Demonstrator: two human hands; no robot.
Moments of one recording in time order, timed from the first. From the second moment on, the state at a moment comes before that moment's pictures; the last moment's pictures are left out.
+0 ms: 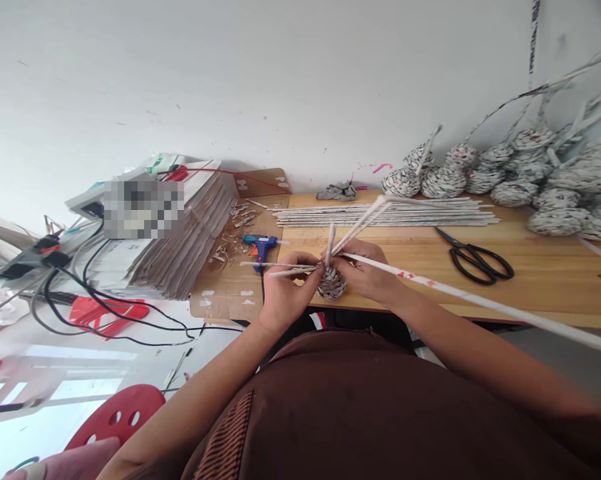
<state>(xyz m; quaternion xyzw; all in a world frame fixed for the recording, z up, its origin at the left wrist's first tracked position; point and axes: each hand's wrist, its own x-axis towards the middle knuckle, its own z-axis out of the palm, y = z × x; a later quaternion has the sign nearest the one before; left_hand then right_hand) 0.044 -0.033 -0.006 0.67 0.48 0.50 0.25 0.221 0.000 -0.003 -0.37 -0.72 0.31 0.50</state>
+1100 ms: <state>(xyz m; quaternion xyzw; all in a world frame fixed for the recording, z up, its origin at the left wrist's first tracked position) 0.036 -0.032 0.006 0.81 0.37 0.45 0.10 0.214 -0.003 -0.009 -0.32 -0.57 0.53 0.54</state>
